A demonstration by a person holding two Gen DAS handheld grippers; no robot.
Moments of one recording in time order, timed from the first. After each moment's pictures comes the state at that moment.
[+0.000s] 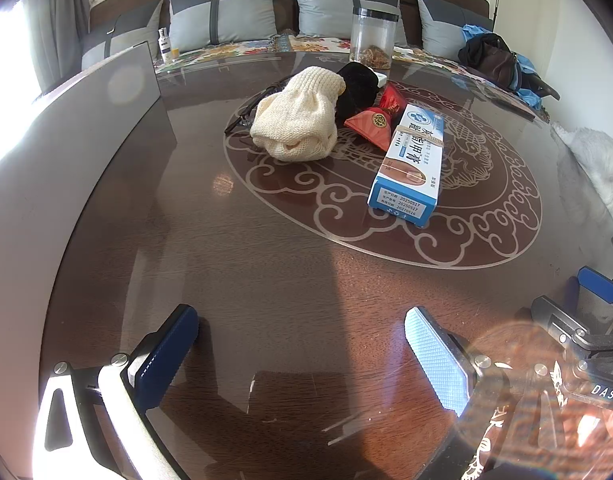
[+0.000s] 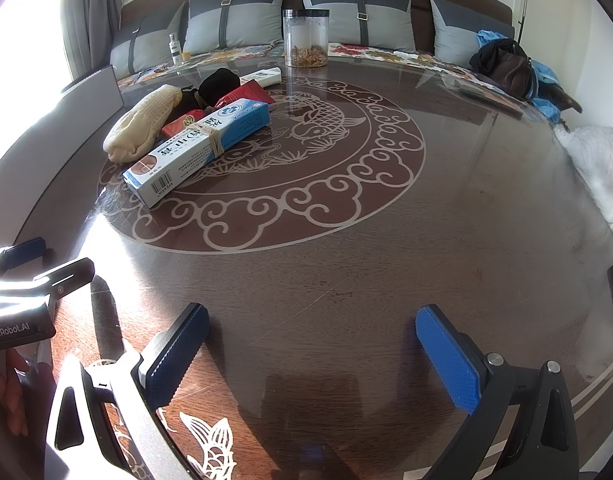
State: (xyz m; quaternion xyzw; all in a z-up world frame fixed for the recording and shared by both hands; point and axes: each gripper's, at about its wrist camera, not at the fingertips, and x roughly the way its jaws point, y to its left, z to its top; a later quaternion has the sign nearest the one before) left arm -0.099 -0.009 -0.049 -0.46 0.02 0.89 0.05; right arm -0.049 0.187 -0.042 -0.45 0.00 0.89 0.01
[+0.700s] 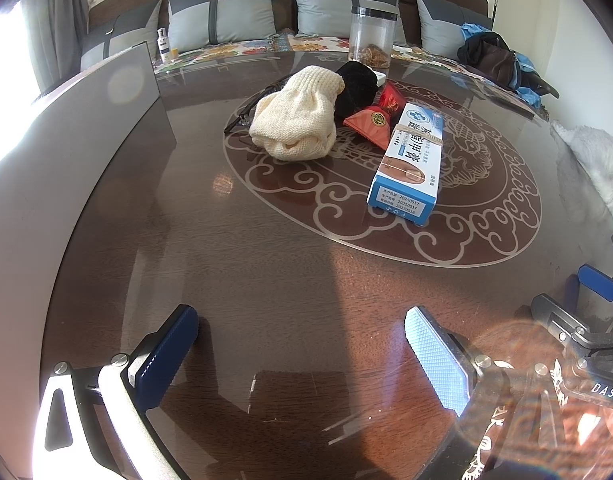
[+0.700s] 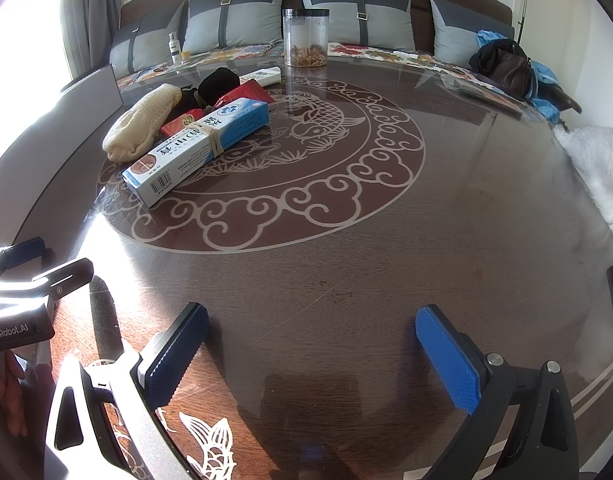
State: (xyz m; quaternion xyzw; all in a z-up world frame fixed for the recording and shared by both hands) left arm -0.099 -0.009 -0.049 -0.46 0.03 0.88 0.05; right arm -0.049 0.186 -0.042 -0.45 0.00 0.89 0.01
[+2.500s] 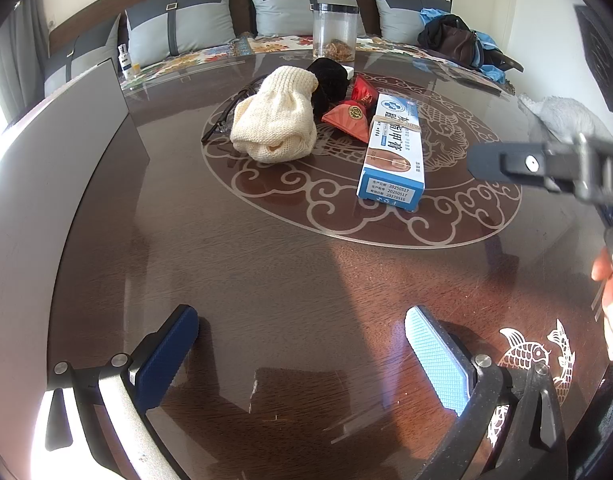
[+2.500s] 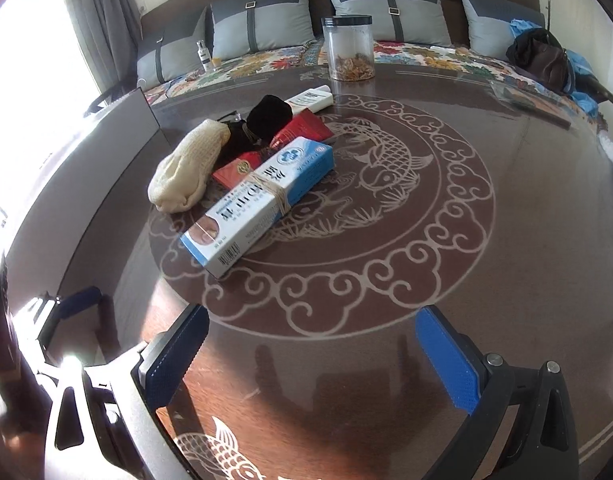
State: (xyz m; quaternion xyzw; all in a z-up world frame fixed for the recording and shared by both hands) left arm -0.101 -0.015 -0.048 -0.46 0.06 0.88 0.12; right arm -0.108 0.157 -0.009 -0.46 0.06 0.88 -0.07
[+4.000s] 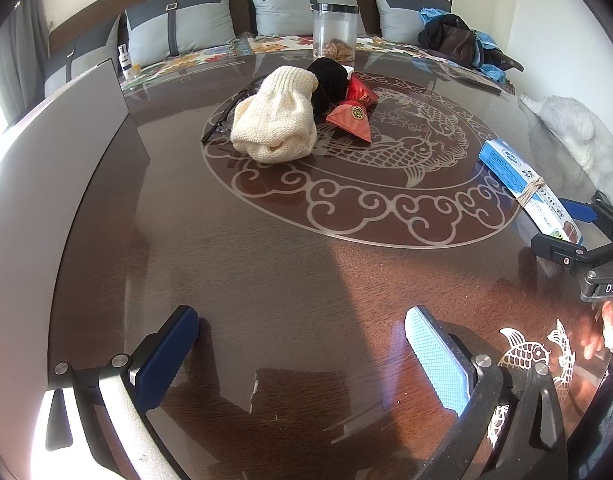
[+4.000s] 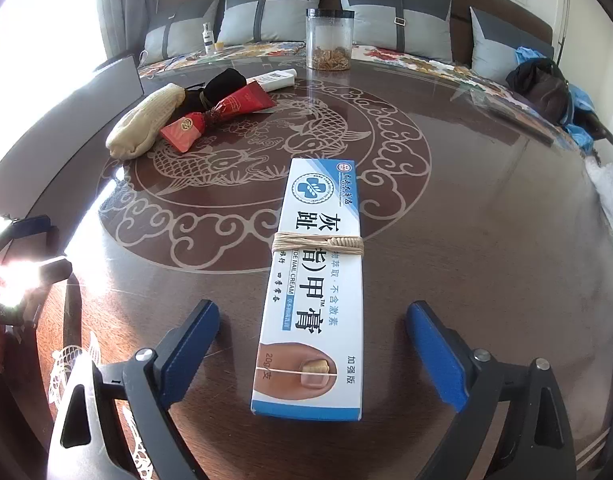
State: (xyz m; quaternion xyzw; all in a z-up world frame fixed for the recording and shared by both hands) left arm -0.102 -0.015 -0.048 -0.46 0.07 0.88 0.13; right arm -0.074 0.226 -0.040 -0.45 -0.03 0.89 -0.07
